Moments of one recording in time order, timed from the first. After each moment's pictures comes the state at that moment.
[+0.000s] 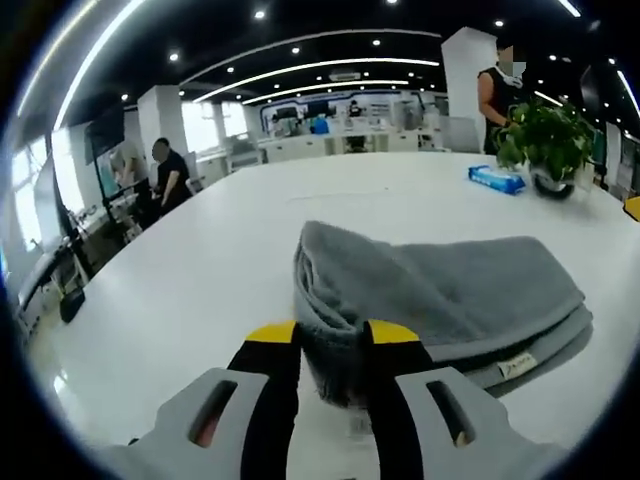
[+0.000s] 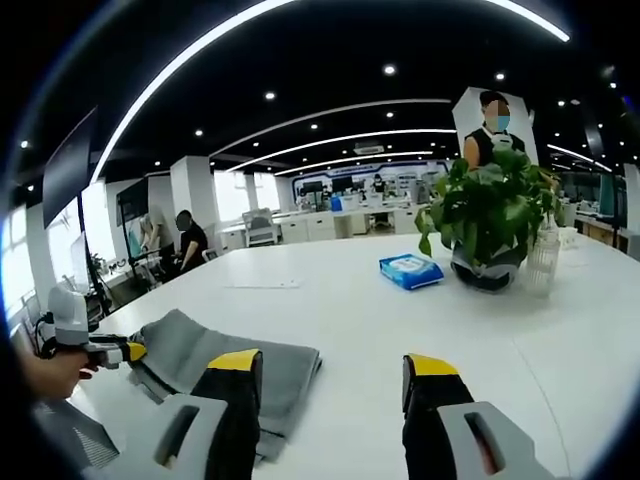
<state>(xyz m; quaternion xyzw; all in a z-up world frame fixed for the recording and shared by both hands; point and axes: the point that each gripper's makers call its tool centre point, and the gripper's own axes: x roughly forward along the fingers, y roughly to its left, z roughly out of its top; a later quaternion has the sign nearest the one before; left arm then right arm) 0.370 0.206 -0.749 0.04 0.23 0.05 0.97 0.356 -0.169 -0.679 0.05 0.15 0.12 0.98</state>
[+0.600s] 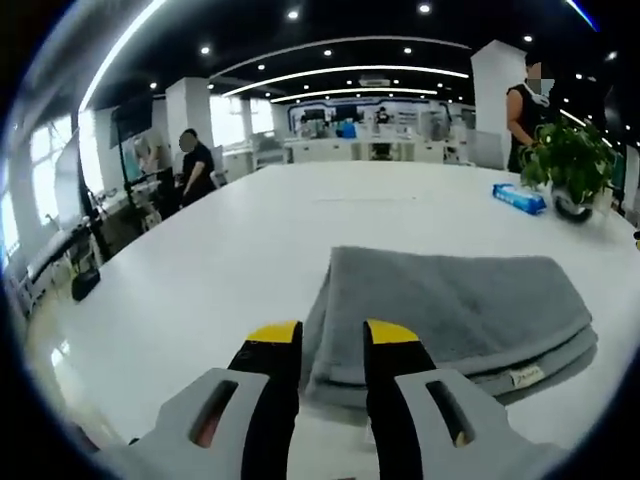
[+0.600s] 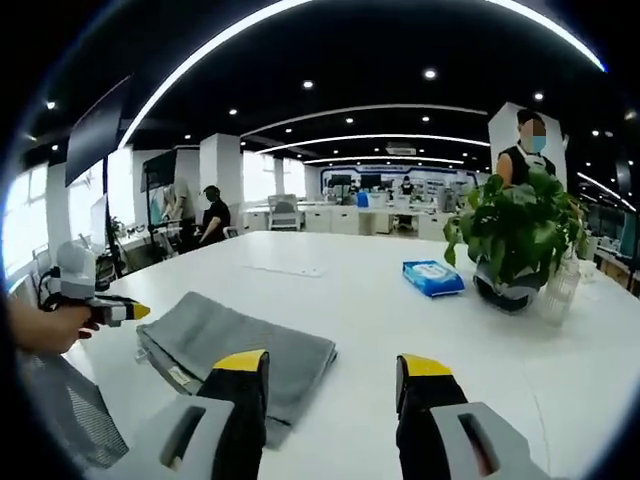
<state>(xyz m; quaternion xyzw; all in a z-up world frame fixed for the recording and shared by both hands) 0.363 0.223 -0.743 0.01 0.22 0.09 0.97 0.348 -0.144 -0.686 -0.03 0.16 0.19 0.97</state>
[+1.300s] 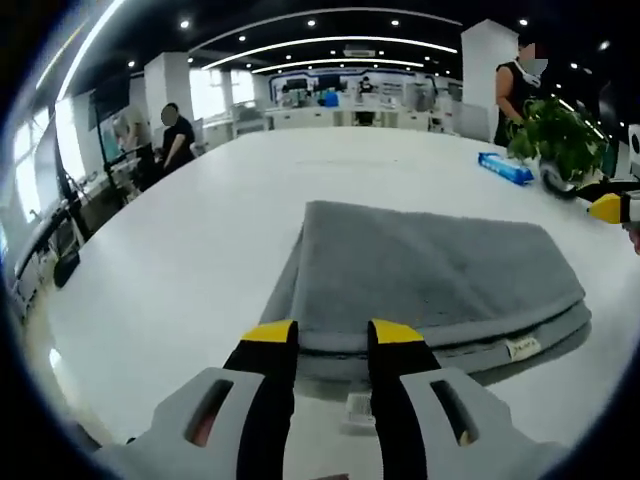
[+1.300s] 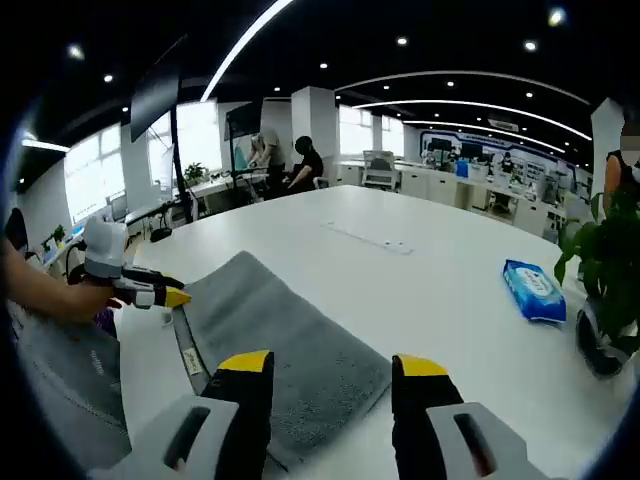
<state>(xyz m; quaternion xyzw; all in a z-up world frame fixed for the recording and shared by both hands) 0.358 0.213 -0.779 0.00 0.29 0.06 0.96 0.422 -0.064 -0.725 -0.09 0.25 0.39 0.88</state>
